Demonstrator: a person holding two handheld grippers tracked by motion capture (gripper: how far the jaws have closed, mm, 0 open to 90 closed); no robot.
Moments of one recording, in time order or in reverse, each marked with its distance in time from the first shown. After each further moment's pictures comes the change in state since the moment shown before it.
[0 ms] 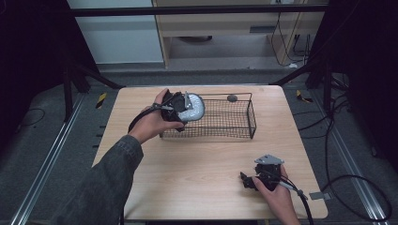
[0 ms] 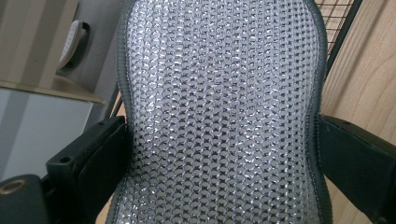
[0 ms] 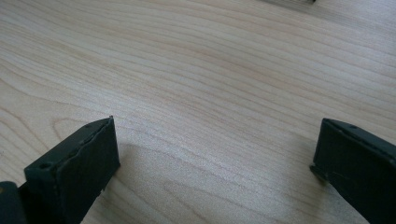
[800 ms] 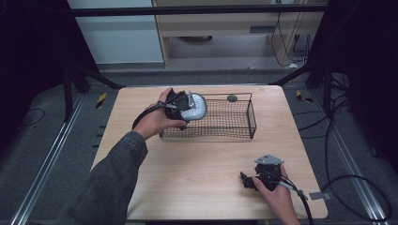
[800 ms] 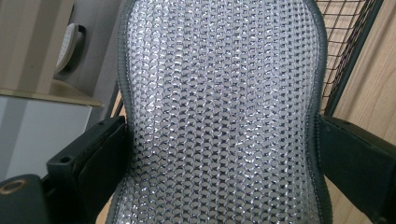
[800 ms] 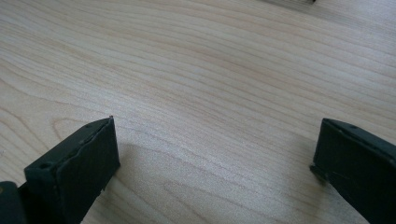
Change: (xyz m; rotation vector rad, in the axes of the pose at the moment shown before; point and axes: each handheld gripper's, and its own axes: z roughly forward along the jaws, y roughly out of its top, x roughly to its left) left arm 0.004 0.006 0.016 0.008 -0.012 0.027; right arm 0.000 0.000 0.000 -0.001 -0.001 -0.001
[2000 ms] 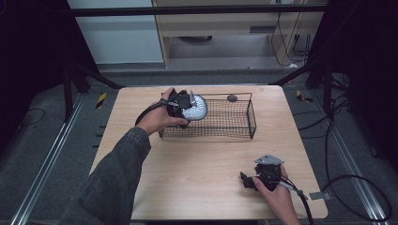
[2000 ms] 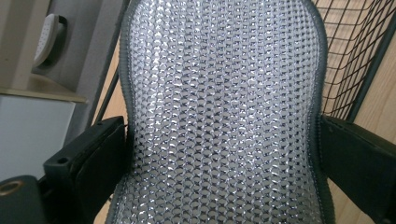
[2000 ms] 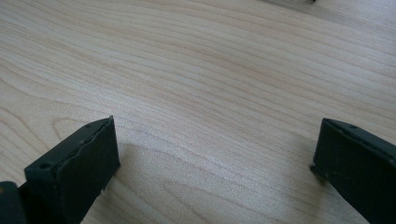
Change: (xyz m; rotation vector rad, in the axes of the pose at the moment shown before) left arm 0.008 0.001 0.020 0.021 -0.059 -0.018; right arm 0.000 0.000 0.000 0.000 -0.001 0.000
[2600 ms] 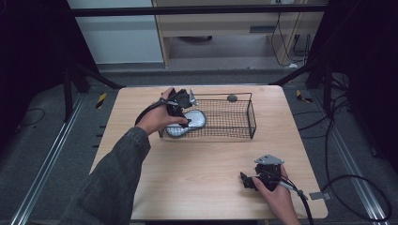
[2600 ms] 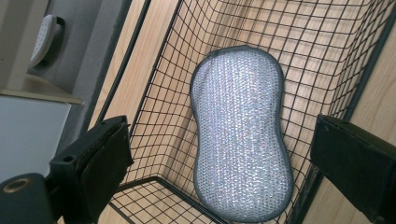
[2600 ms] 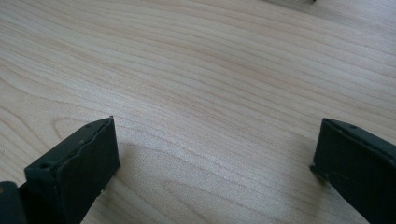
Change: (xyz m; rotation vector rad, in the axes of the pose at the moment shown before) left arm 0.001 0.000 -0.002 -0.020 -0.009 -0.020; right arm 0.000 0.000 0.000 0.000 0.001 -0.001
